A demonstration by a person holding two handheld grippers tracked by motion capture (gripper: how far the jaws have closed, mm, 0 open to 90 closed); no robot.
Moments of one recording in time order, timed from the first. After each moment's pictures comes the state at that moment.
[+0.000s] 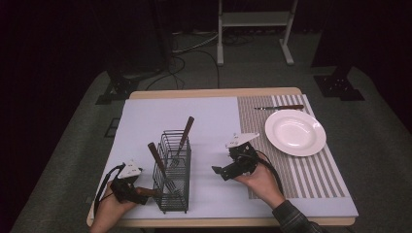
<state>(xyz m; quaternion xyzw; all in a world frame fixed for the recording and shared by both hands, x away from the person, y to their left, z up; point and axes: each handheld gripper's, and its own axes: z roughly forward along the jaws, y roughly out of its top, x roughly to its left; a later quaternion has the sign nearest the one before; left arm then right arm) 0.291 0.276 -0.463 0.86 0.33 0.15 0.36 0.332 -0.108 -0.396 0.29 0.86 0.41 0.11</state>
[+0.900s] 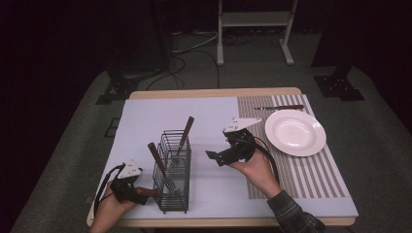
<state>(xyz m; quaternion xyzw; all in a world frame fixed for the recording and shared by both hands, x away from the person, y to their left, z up) 0.290 0.276 -0.463 0.86 0.33 0.15 0.35 0.344 -0.097 -0.352 0.29 0.83 0.46 0.12</state>
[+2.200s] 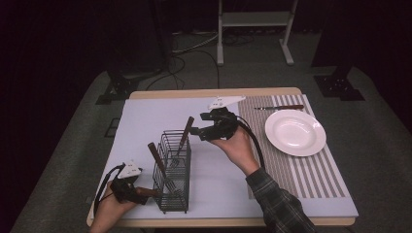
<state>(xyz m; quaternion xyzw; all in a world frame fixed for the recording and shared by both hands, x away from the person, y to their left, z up) 0.291 0.276 -0.463 0.86 0.33 0.15 0.36 0.390 -0.056 -0.324 0.27 0.80 0.52 0.09</state>
